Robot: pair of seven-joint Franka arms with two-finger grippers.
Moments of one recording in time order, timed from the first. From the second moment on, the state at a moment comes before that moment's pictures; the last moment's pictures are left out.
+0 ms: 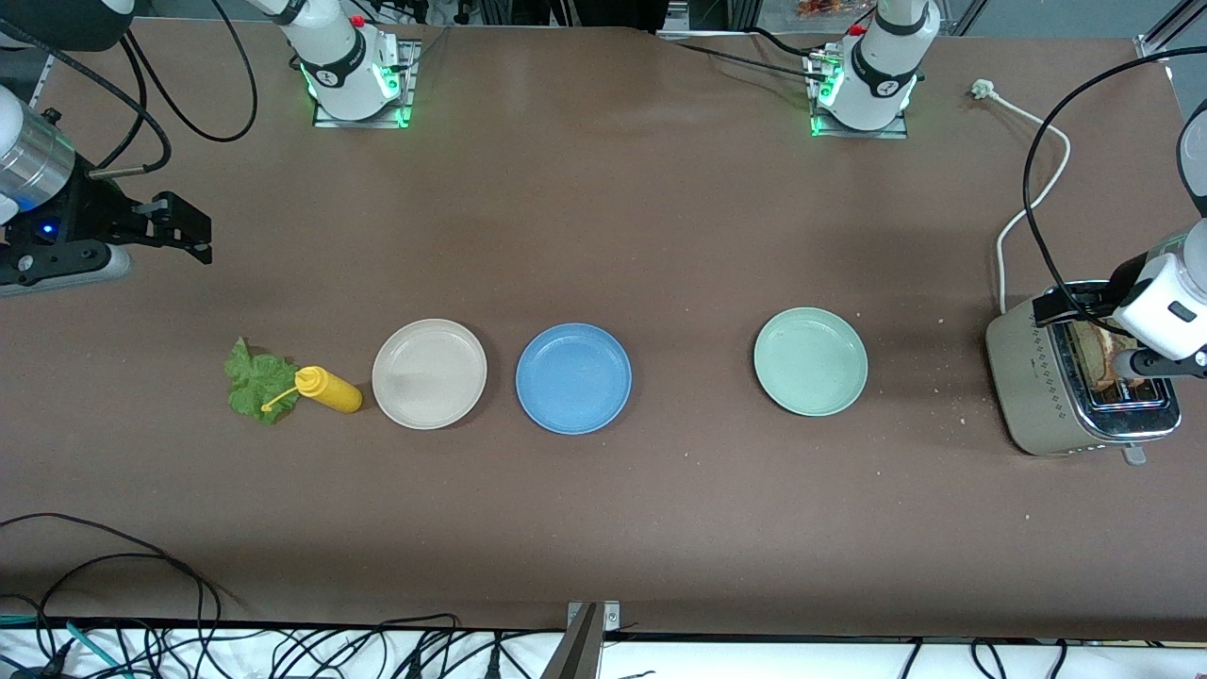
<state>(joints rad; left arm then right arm) 0.13 0.26 -0.08 -1.50 0.15 1.62 -0.01 0.21 0.14 -0.10 -1.41 -0.04 1.56 -0.10</state>
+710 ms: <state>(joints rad) 0.28 0.42 -0.09 -1.50 0.16 1.78 0.15 0.21 0.14 -0.10 -1.41 -0.04 1.56 -0.10</state>
